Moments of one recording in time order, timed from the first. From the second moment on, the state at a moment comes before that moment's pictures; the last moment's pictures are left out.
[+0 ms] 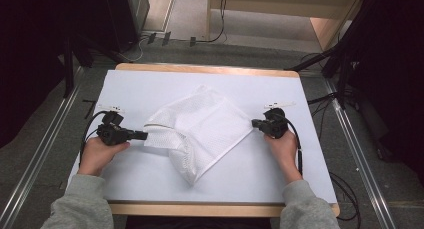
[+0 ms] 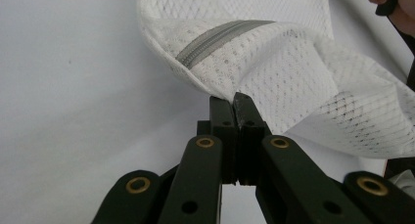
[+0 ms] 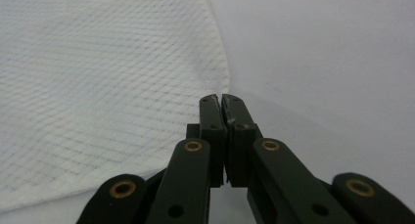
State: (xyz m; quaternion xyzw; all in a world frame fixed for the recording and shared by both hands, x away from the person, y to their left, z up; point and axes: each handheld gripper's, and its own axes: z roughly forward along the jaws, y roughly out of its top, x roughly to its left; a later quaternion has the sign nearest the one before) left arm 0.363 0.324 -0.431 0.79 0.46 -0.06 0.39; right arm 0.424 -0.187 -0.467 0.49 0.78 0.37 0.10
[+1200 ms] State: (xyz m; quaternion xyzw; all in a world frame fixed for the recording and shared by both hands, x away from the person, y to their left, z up) left arm 0.348 0.335 -0.417 0.80 0.45 -0.03 0.40; right arm 0.428 -0.191 -0.448 0.48 0.77 0.40 0.10
